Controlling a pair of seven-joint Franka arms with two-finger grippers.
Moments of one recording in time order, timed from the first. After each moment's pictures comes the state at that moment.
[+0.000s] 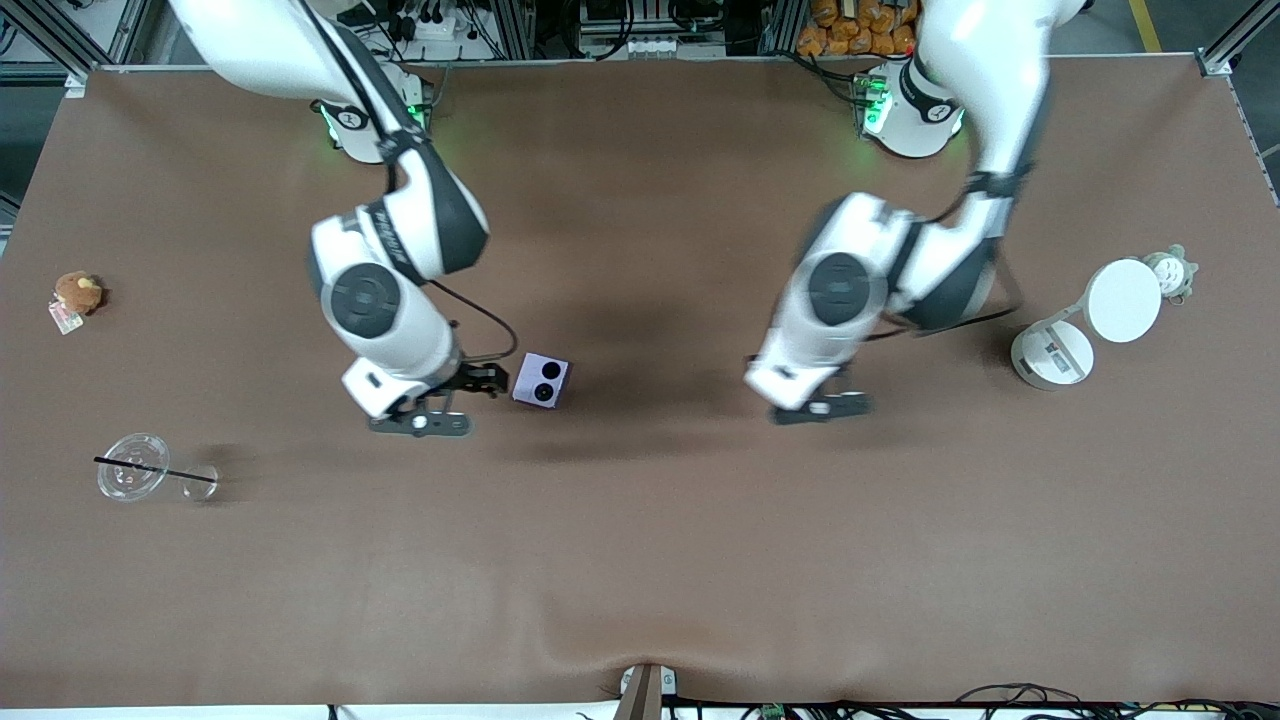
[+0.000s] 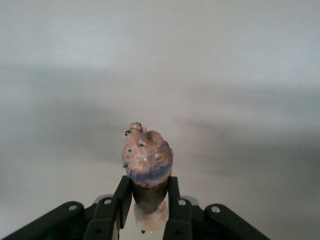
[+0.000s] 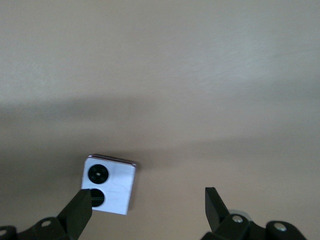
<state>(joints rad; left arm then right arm) -0.41 0.39 -0.03 -1.80 0.04 2.09 -0.56 0.47 0.47 -0.01 -1.71 0.00 2.13 0.50</state>
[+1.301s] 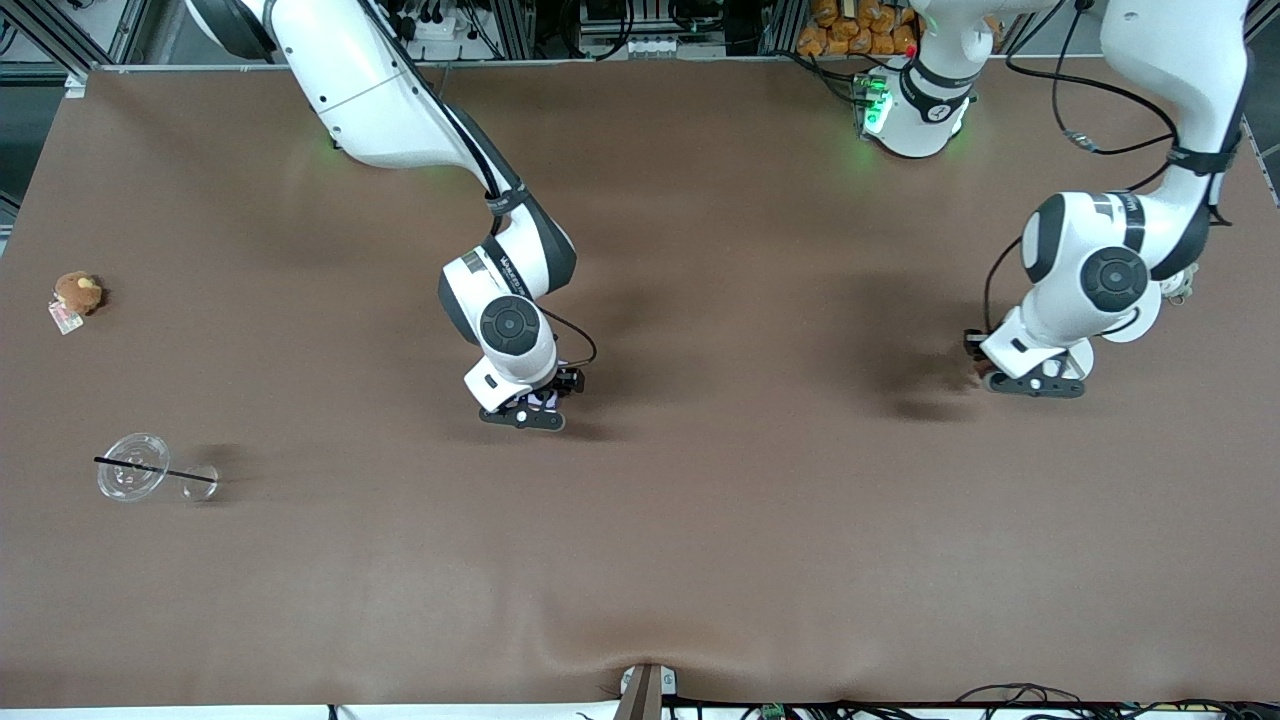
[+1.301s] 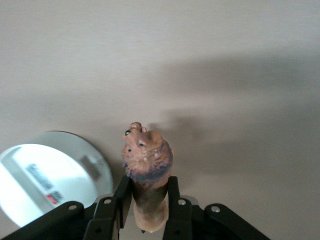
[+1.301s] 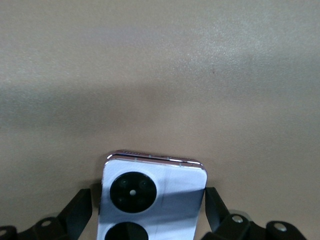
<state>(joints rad) 0.09 0.27 -0.04 -2.29 0.24 2.48 -0.01 0.59 0.70 -0.02 -1.71 0.00 2.29 0.68</state>
